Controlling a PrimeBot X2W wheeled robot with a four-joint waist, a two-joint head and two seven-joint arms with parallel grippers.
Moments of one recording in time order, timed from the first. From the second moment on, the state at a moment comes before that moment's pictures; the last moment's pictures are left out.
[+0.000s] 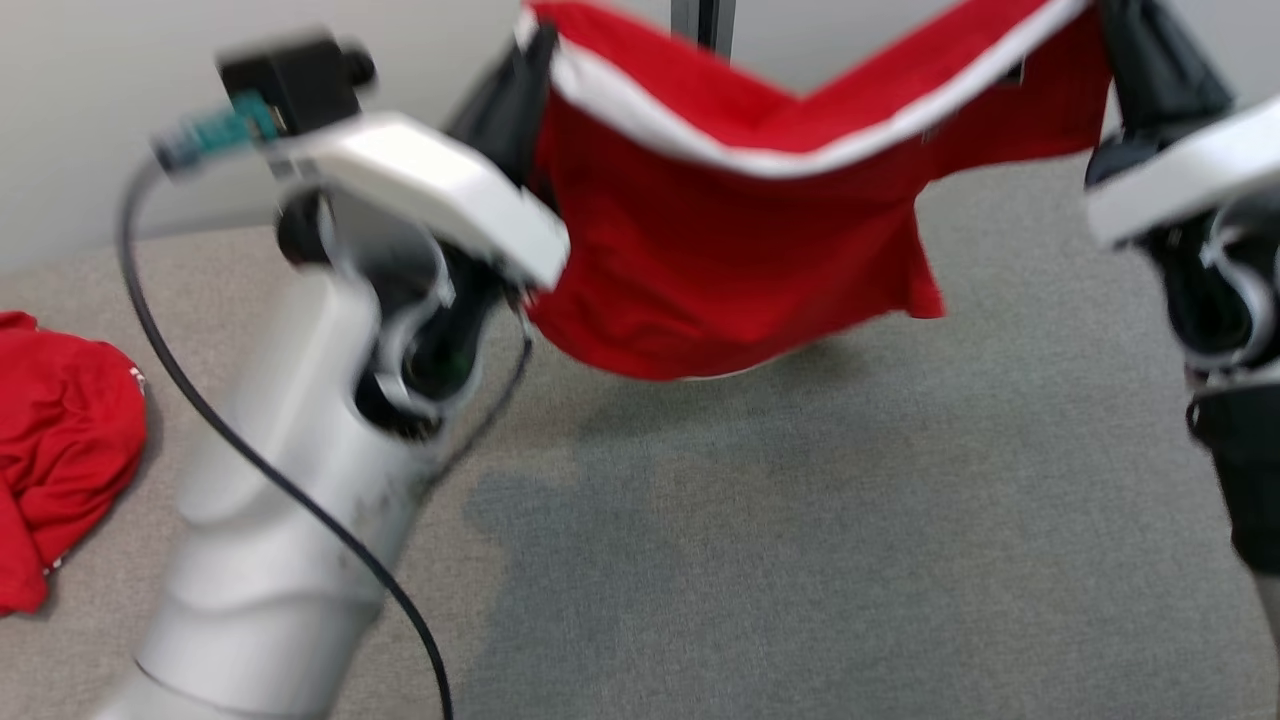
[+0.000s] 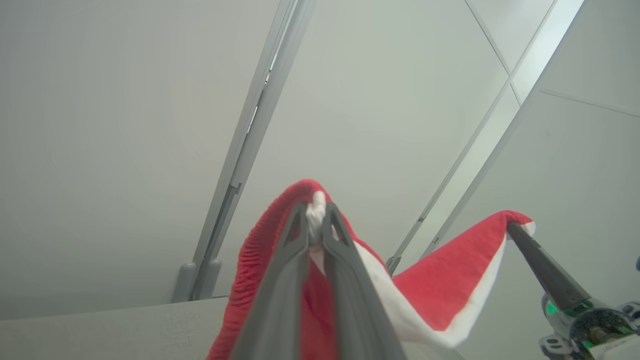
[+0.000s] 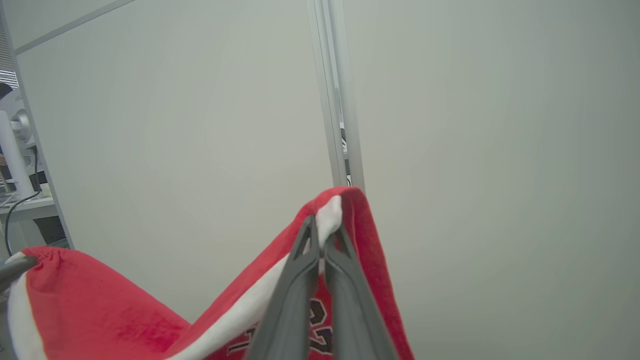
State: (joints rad) left arm -0.77 0.07 -0.37 0.21 -0.85 0.16 0.17; right arm -0.82 -0.26 0.21 0.34 0.61 0.13 0.01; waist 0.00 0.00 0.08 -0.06
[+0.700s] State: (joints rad) left arm -1.67 0.08 -0.27 0.68 -0.75 0.15 -0.03; right arm -1.68 -0.20 0.28 0.76 0.53 0.13 -0.20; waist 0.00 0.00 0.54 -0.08
